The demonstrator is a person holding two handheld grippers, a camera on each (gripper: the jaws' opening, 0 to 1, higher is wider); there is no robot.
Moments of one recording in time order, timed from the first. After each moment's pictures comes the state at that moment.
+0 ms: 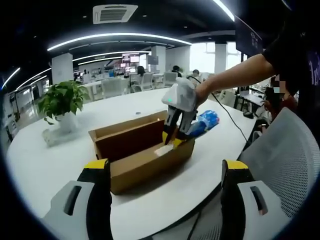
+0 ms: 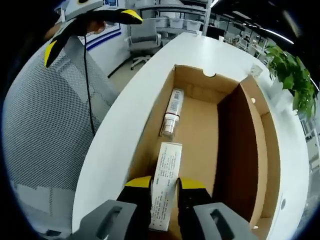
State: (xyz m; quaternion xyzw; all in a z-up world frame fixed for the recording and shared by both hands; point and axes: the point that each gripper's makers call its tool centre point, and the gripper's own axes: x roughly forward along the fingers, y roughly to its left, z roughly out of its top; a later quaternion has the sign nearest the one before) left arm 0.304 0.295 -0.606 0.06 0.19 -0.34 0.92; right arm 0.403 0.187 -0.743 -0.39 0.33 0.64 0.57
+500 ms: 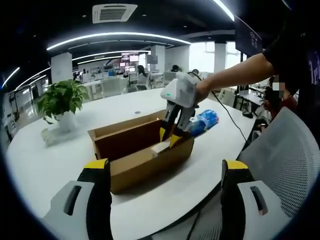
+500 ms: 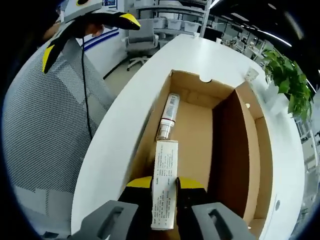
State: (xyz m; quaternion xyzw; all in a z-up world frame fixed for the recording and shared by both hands) left arm 0.304 0.295 -0.608 0.06 0.20 -0.35 0.92; right arm 0.410 0.194 -0.723 -0.39 0.31 0.64 0.58
